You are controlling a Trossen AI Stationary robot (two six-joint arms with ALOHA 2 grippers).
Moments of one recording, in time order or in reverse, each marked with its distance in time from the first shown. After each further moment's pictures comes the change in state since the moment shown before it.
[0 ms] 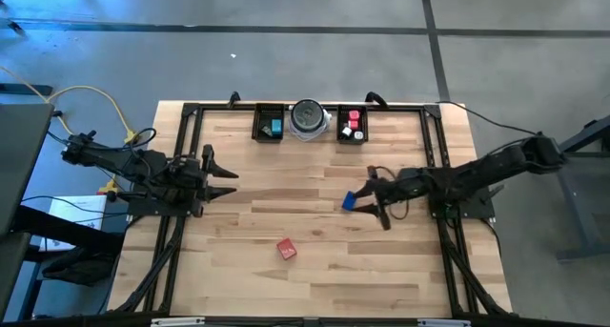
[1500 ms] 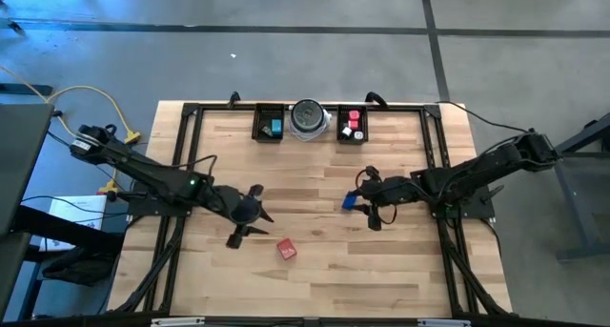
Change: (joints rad) left arm -0.006 0.682 0.109 0.121 0.293 0.033; right arm 0.076 0.099 0.187 -0.352 0.231 0.063
